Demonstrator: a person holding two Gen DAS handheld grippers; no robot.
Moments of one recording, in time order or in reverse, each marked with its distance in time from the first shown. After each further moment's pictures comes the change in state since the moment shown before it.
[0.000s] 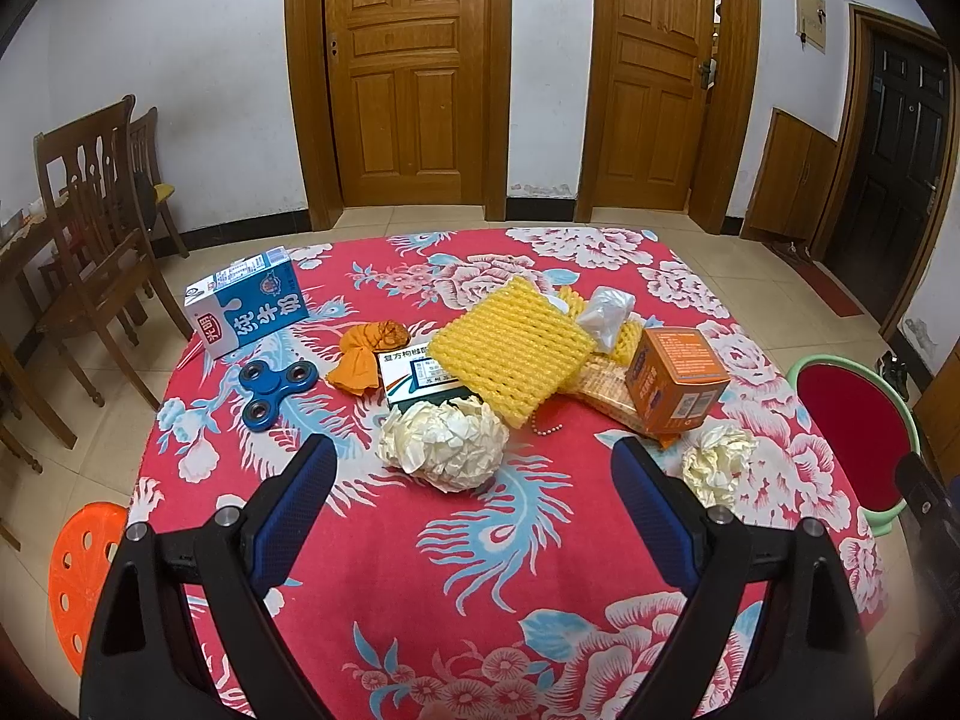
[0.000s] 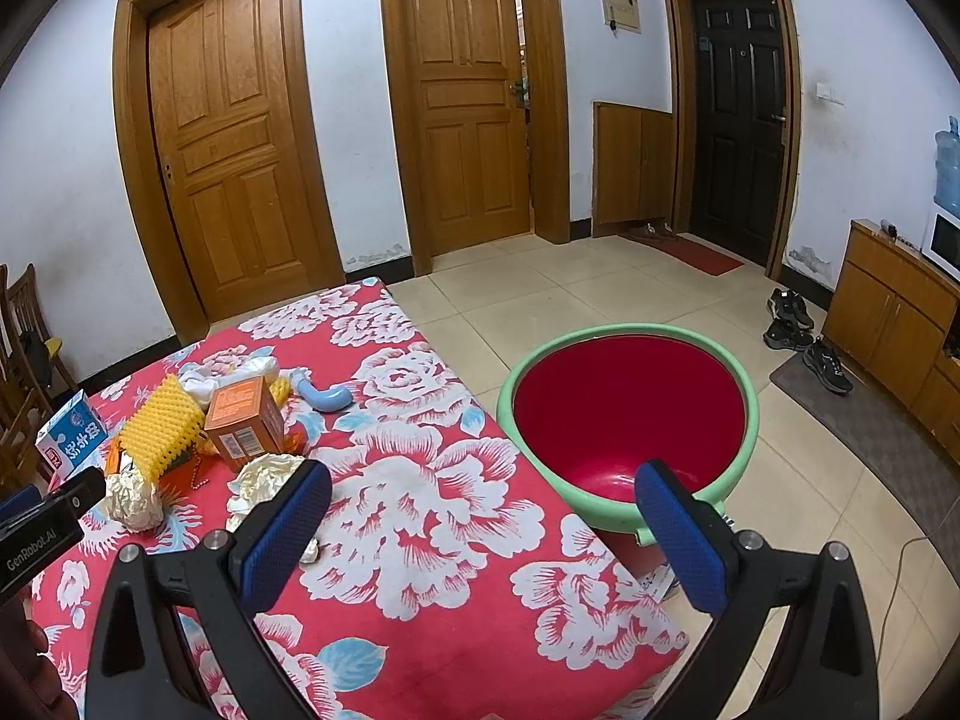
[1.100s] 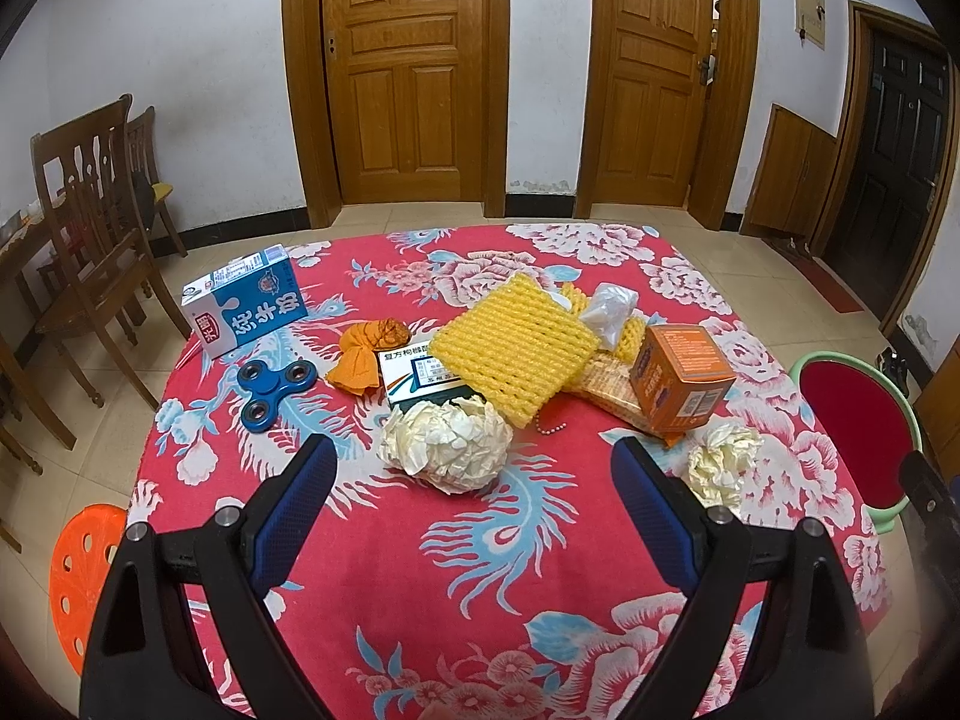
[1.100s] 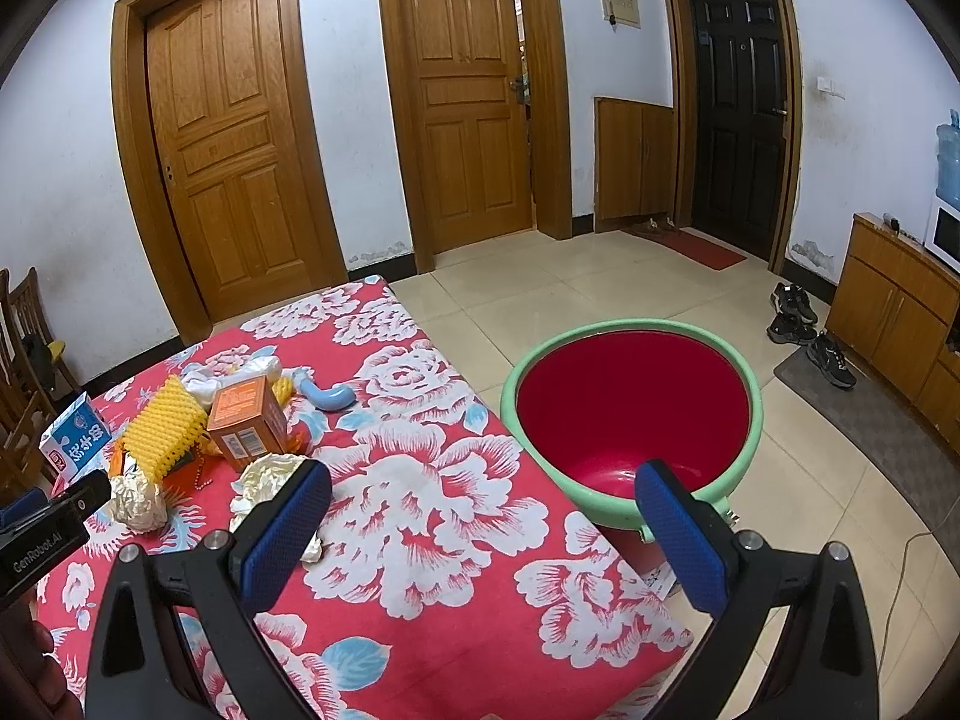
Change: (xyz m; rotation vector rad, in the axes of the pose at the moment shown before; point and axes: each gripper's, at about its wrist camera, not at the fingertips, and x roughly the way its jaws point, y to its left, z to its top) left arm 0.001 -0.002 -0.001 0.002 0.005 0.002; right arm 0.001 0.001 -0.001 0.006 0.010 0.009
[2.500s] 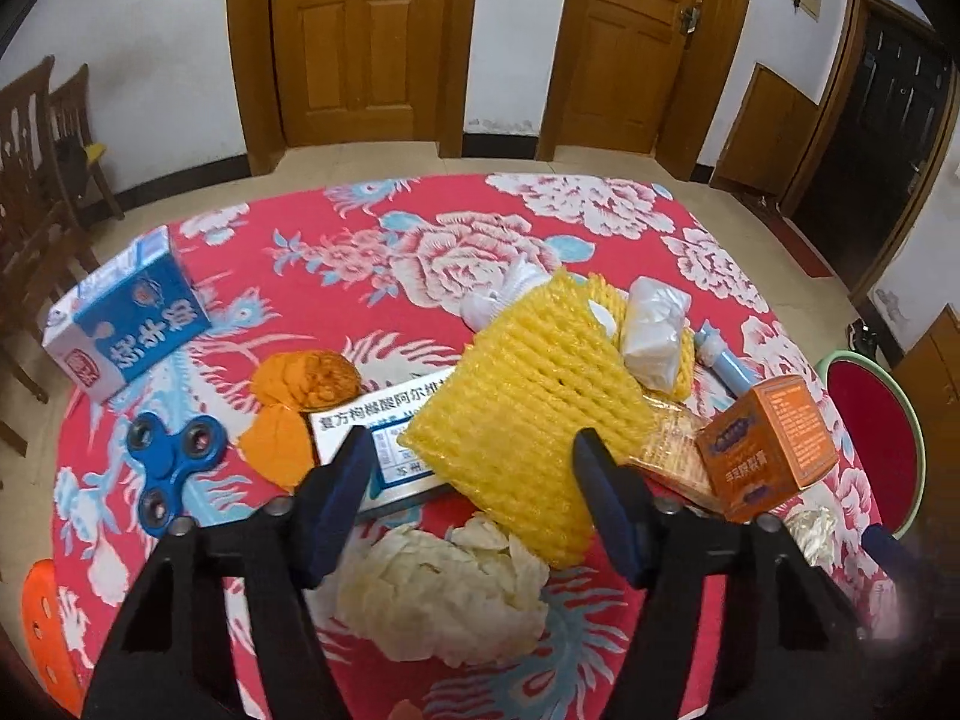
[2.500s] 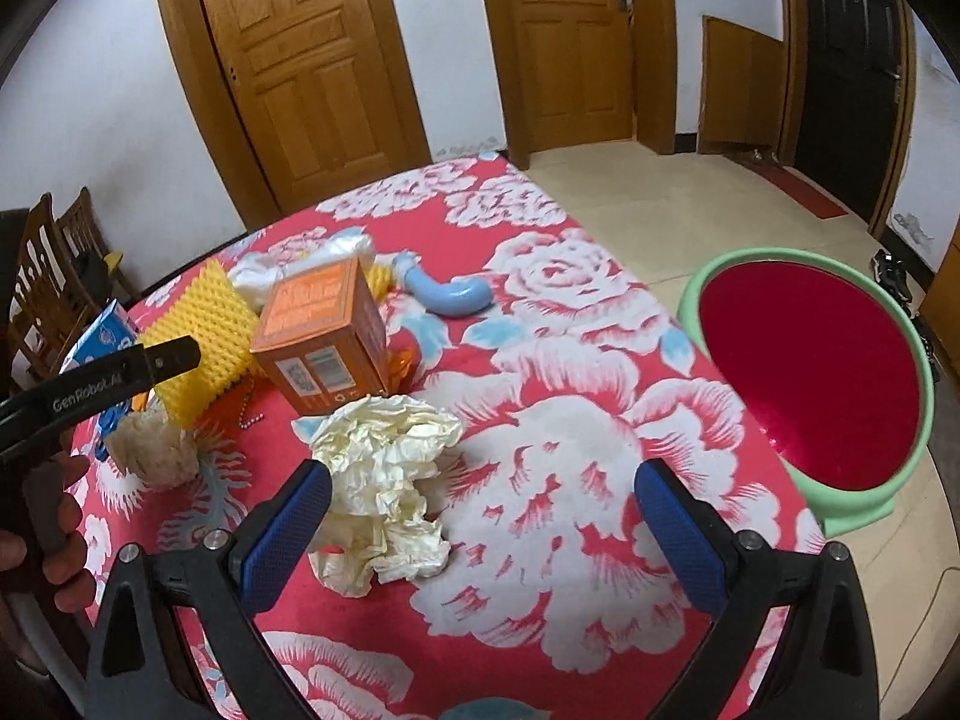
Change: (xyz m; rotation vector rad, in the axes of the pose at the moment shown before) left arm 0.117 0.020 0.042 0.021 0.179 -0.139; right arm 0.092 0.071 -0.012 -0.098 0.271 0.202
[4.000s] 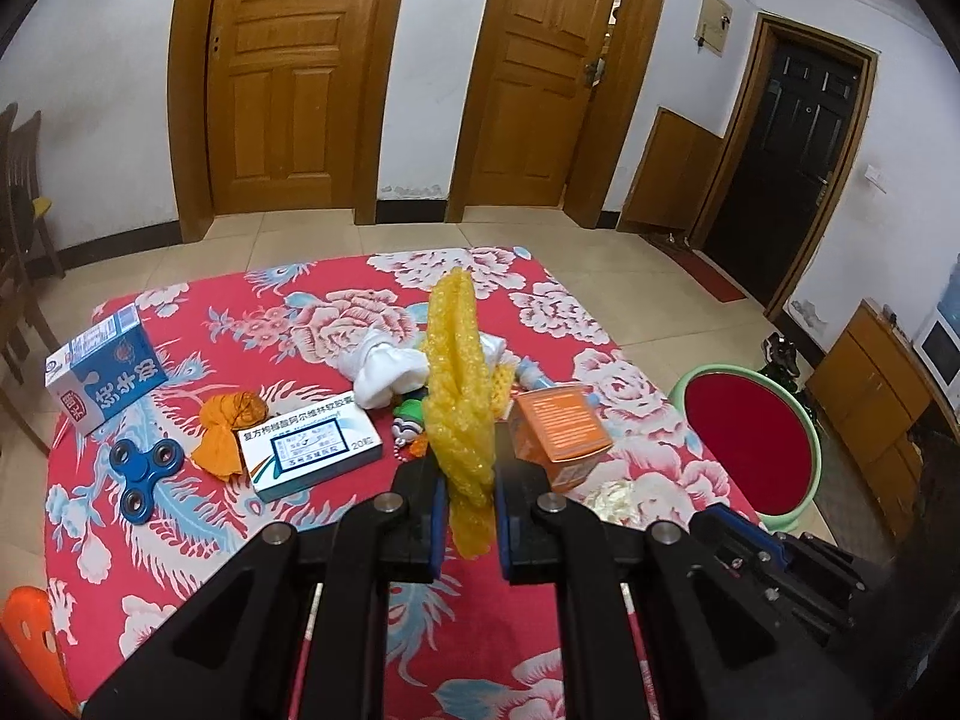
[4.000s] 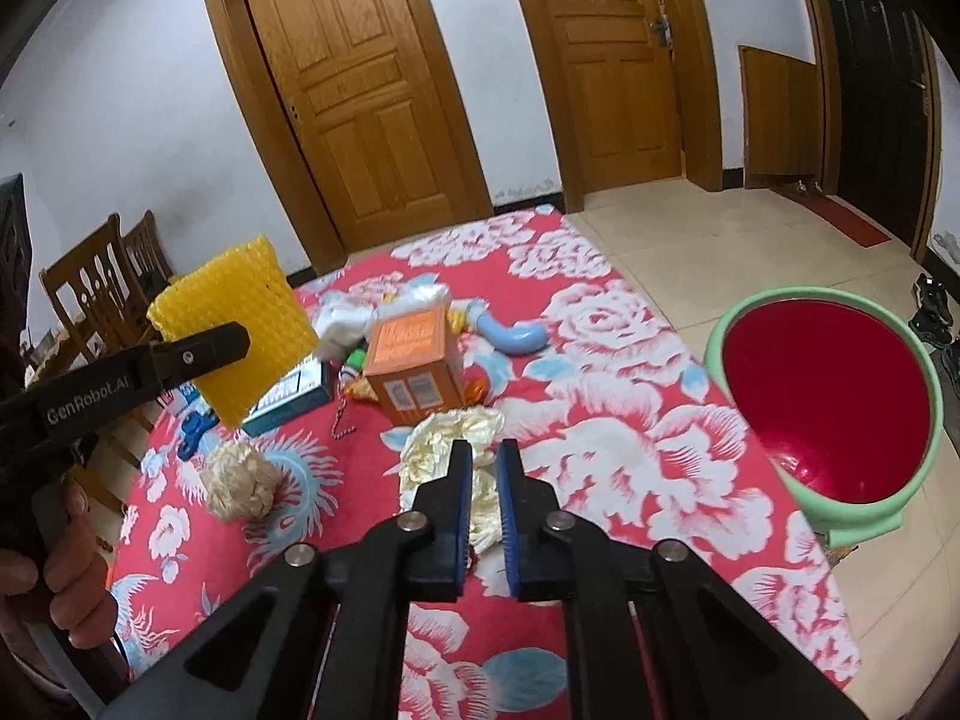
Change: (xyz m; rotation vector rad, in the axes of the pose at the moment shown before) left arm -0.093 -0.049 -0.015 0.079 -0.158 -0.186; right arm -0.060 -0.007 -0.005 0.001 -0.129 0.150
